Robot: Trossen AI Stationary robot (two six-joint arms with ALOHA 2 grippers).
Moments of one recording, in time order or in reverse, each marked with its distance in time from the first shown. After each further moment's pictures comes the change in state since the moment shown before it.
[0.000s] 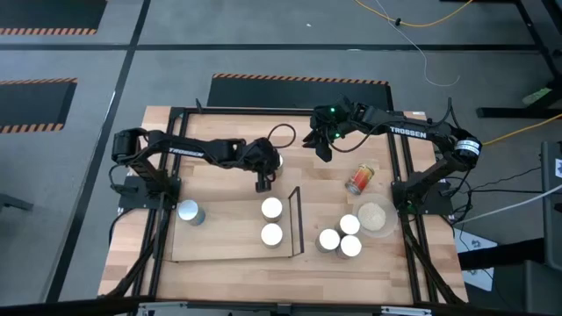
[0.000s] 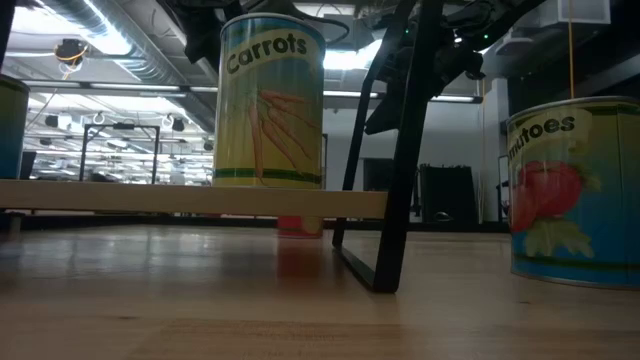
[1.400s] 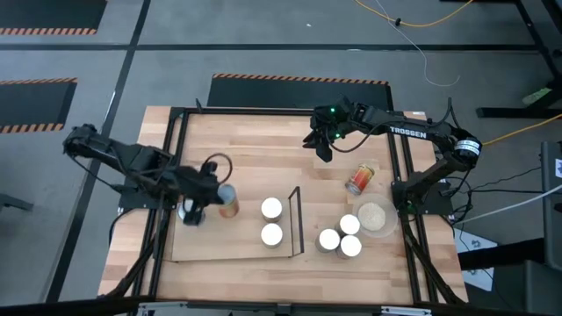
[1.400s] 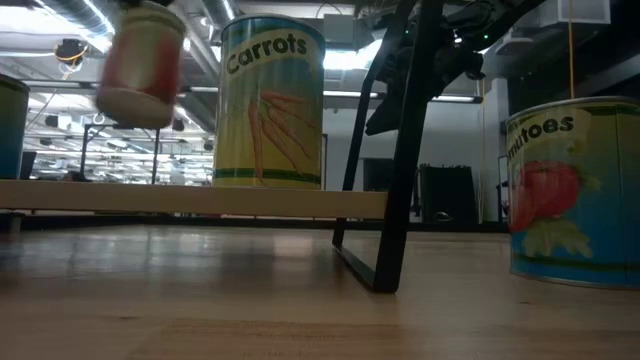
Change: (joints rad) left arm -0.514 -0.641 0.002 -0.607 0.002 -0.316; right arm 0.000 0.000 -0.001 -0.005 0.000 0.000
